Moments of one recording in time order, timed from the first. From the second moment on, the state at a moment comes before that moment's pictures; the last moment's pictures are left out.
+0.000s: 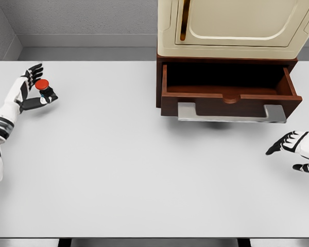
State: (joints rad) left arm -0.57 0.35 0.01 -0.57 0.06 -0.51 -0.35; right arm 0.39 -1.34 0.02 -1.77 0.18 -0.61 0.11
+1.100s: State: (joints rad) left arm -0.56 0.35 0.01 -0.53 0.06 -0.52 -0.35; right arm 0.39 -1.34 0.02 -1.77 0.18 -0.61 0.11
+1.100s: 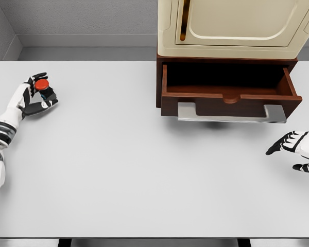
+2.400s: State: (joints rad) left arm -0.50 0.33 0.01 -0.78 0.06 -0.52 -0.37; right arm 0.39 -1.35 0.02 -1.77 0.18 -0.61 0.11
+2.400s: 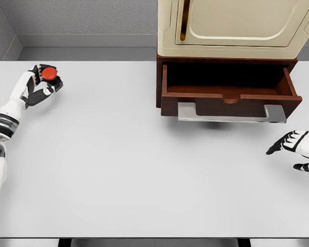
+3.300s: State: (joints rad) left arm -0.39 0.29 -0.10 -1.19 0.06 -0.52 -0.37; right arm 0.39 -1.35 0.02 -1.77 0.18 -0.61 0.11
